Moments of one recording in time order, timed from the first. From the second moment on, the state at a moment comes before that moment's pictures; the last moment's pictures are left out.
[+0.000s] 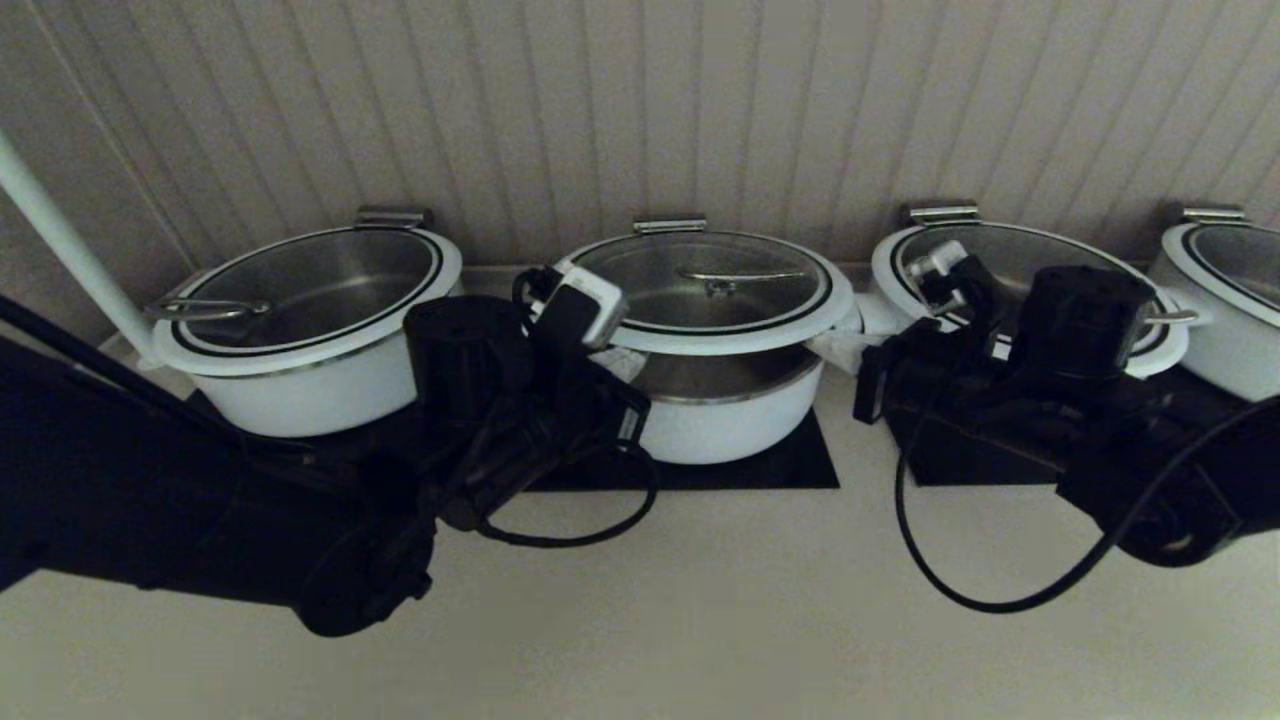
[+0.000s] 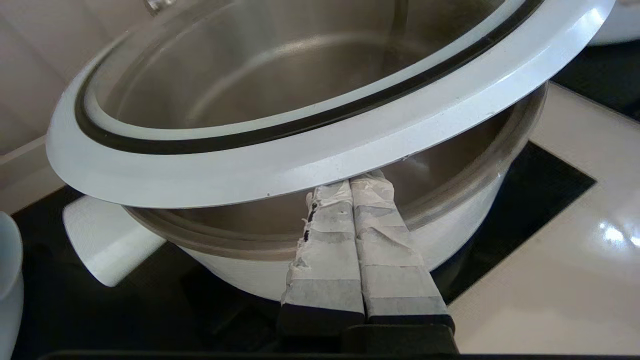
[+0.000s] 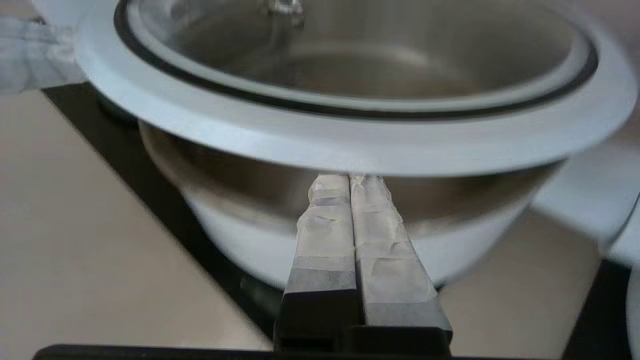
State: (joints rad) left arm -0.65 1.89 -0.87 -0.96 0.10 0.22; right arm 0.33 1.87 -0.85 -1.03 0.39 -0.08
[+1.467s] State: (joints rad) left arm -0.65 1.76 -0.62 -0.97 0.10 0.22; right arm 0.34 1.91 -0.88 -1.13 0.41 0.00
